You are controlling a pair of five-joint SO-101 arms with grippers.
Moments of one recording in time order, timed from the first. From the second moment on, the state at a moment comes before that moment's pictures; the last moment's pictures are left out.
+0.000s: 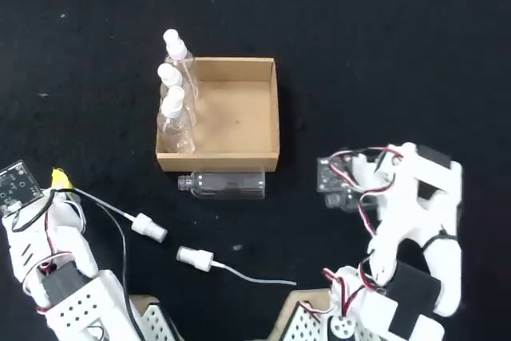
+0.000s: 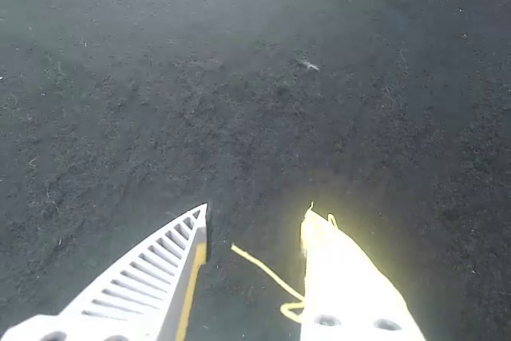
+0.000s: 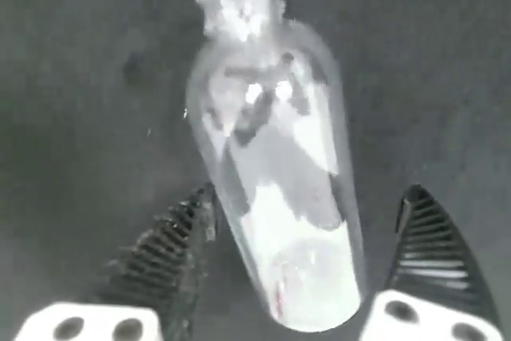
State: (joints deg) left arm -41.6 -101.8 96.5 39.5 -4.7; right arm 25.9 -14.4 48.6 58.0 111.3
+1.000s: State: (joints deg) left arm -41.6 -101.8 96.5 39.5 -4.7; right arm 43.5 -14.4 47.8 55.5 56.5
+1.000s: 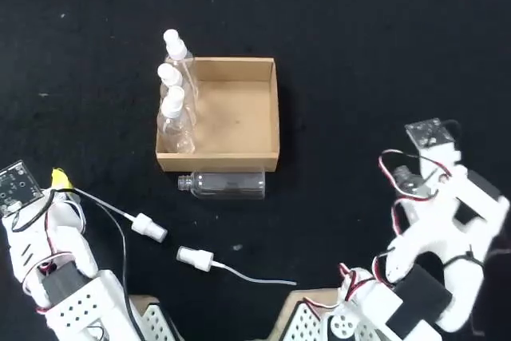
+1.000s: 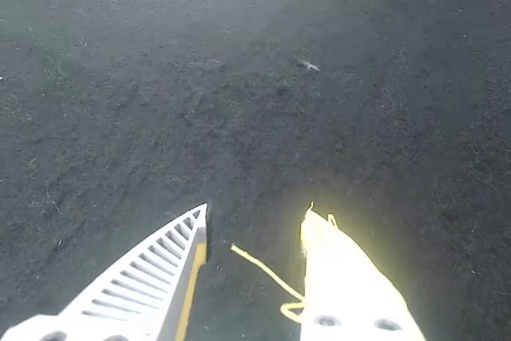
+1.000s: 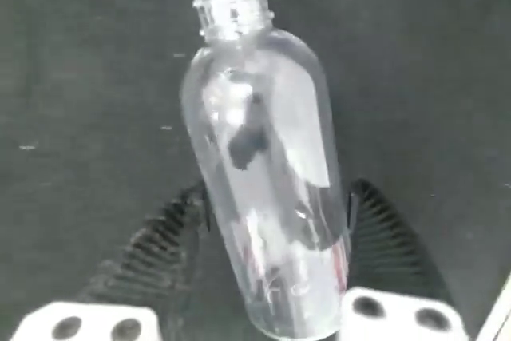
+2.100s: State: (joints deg) left arm -41.6 -101.8 96.5 39.5 -4.7; right arm 33.6 2.1 36.7 59.4 58.2
